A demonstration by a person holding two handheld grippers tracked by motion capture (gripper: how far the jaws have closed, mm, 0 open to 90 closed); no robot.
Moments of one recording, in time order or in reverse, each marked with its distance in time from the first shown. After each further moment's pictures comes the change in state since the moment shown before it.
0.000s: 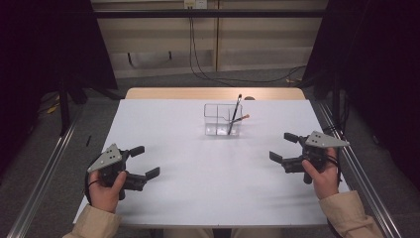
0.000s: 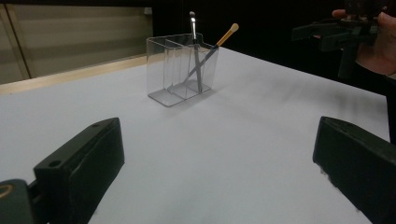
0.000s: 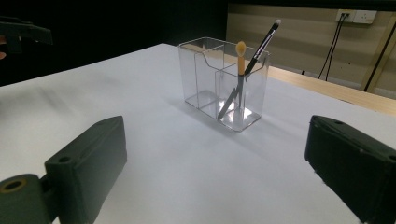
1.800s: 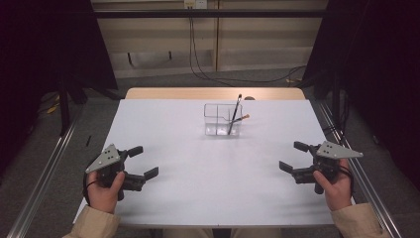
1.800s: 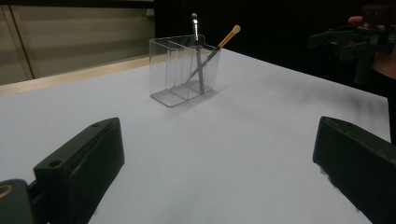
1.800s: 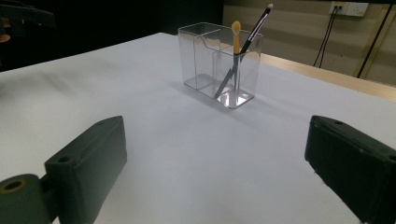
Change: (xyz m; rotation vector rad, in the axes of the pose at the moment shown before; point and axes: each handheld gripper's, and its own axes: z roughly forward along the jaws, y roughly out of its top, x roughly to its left) left arm 0.000 0.000 -0.004 -0.003 0.007 -0.002; right arm 0.005 -0.014 -0.032 0.025 -0.016 -0.006
